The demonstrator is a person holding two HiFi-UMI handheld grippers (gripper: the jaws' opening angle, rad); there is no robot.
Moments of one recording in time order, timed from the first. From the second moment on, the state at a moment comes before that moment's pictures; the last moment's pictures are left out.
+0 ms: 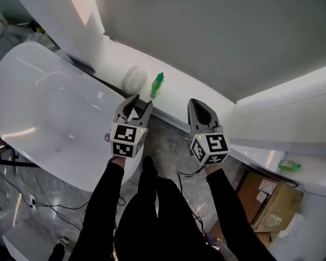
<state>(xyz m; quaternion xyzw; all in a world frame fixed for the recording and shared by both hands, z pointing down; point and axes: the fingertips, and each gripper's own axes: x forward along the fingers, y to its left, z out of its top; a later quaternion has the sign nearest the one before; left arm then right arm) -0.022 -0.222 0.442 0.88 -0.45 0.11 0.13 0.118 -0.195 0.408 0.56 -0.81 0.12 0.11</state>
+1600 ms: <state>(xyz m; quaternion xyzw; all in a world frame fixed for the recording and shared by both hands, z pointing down) 0.038 -0.321 0.648 0.85 -0.45 0.22 0.17 0.147 -0.277 0.535 0.53 -0.83 0.13 0.15</state>
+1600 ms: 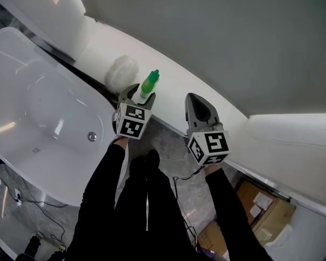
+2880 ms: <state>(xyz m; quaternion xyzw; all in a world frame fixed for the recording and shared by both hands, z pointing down) 0.039 -0.352 0.624 0.84 -0.50 0.18 0.12 0.153 -0.299 0.546 0.51 -0.84 0.12 0.16</state>
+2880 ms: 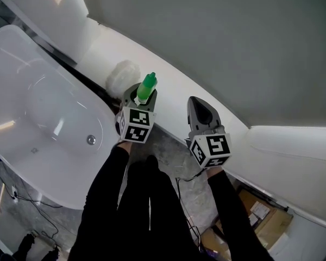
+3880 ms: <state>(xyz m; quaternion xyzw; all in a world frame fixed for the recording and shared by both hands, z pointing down) -0.146 -0.250 0.427 0.76 -0.63 0.14 0.11 -0.012 -0.256 0.390 0.40 -0.91 0.07 0.13</state>
